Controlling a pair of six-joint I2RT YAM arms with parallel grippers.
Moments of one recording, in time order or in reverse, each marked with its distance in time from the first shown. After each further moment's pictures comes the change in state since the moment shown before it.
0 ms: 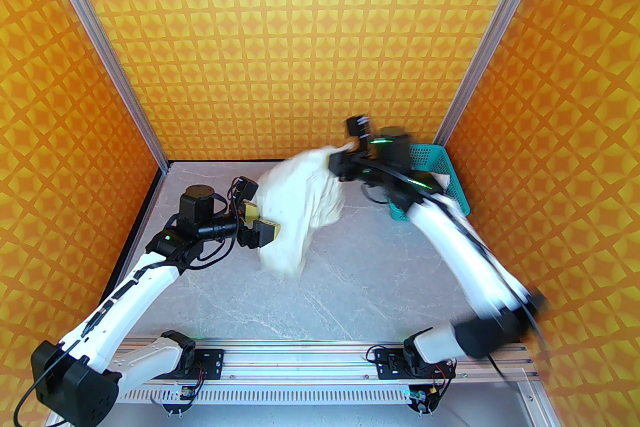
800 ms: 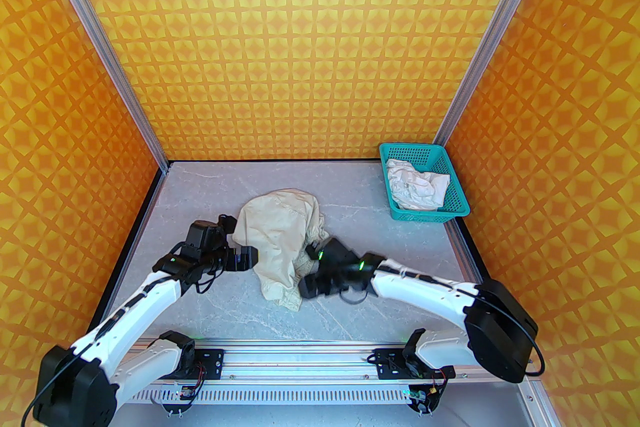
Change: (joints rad) left arm 0.076 0.037 -0.291 -0.071 -0.349 -0.233; right arm 0.518 -0.261 -0.869 0.152 -0.044 0.304
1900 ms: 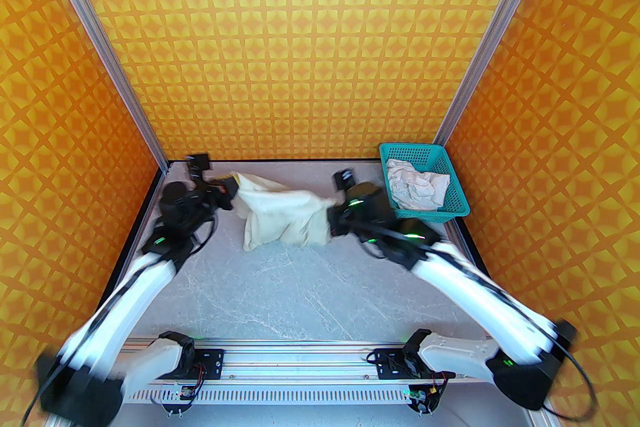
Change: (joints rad) left arm -0.009 -0.193 0.364 0.391 -0.071 0.032; right arm -0.182 -0.277 0.649 -0.341 0.522 -0.323
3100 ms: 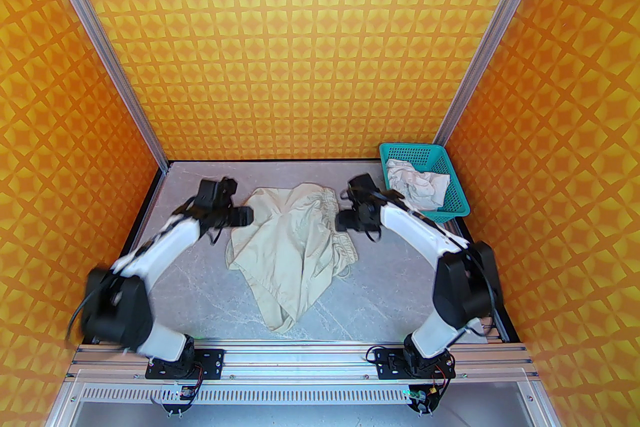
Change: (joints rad) left arm 0.060 0.379 -0.072 -0.442 -0.072 0.083; right arm -0.372 0.430 -0.226 -0.050 -0.216 0.012
